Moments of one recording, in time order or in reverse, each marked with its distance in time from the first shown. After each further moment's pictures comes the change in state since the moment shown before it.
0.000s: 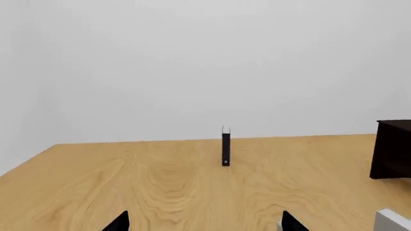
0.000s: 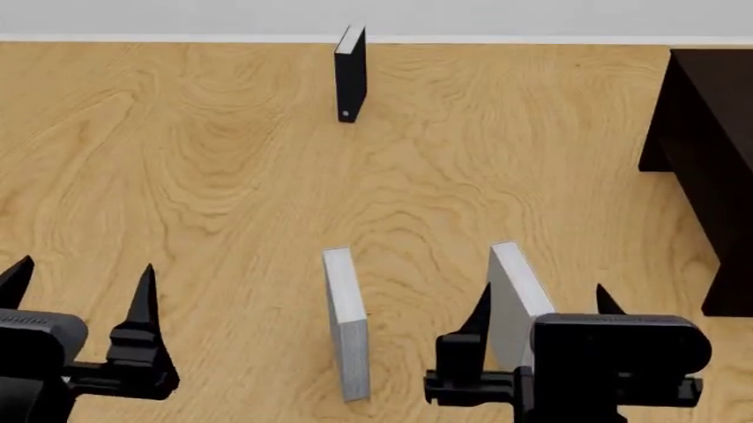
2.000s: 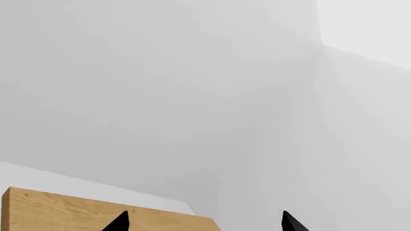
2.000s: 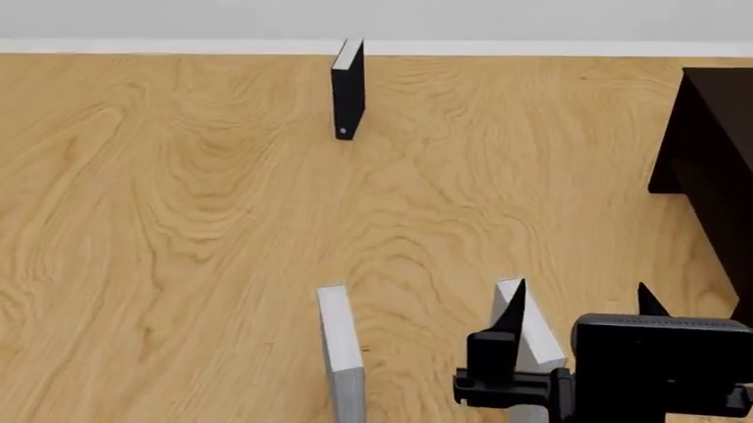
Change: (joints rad) left arm -0.018 0.051 -0.768 -0.010 -0.443 0.352 -0.366; right arm -0.013 0.078 0.037 -0.143 0.096 0.116 0.068
